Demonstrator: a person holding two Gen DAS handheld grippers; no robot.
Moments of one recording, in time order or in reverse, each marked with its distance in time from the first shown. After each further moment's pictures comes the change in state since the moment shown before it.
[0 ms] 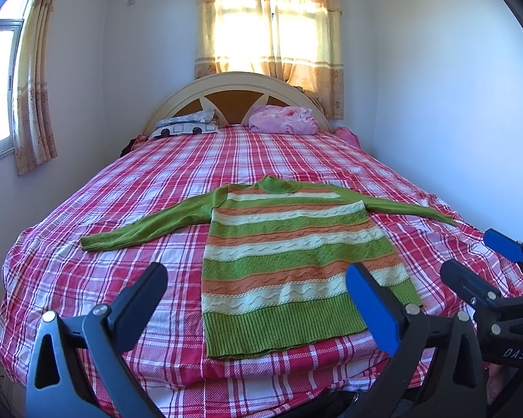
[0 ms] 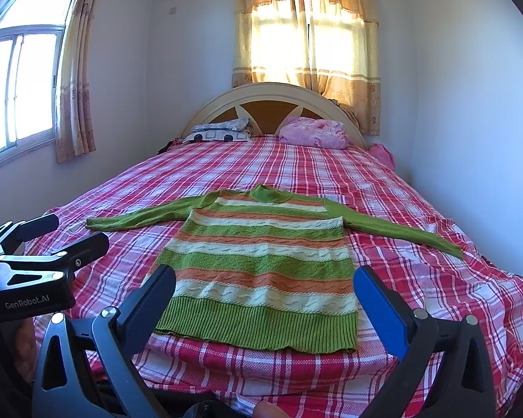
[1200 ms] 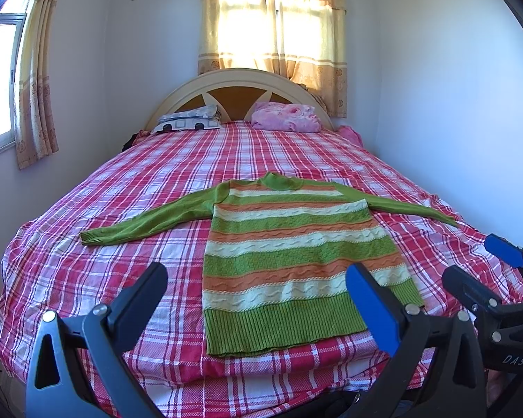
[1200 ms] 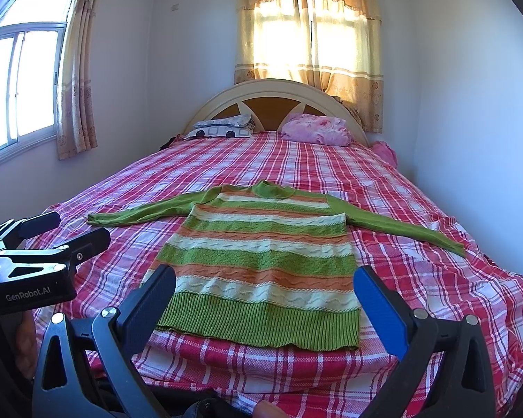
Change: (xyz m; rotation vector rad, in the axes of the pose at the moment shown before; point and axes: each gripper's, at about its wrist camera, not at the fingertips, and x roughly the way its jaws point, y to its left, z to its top) left arm 0.002 0.002 -0.005 -0.003 0.007 0.001; right arm 0.005 0.005 -0.009 -0.004 0.009 0.007
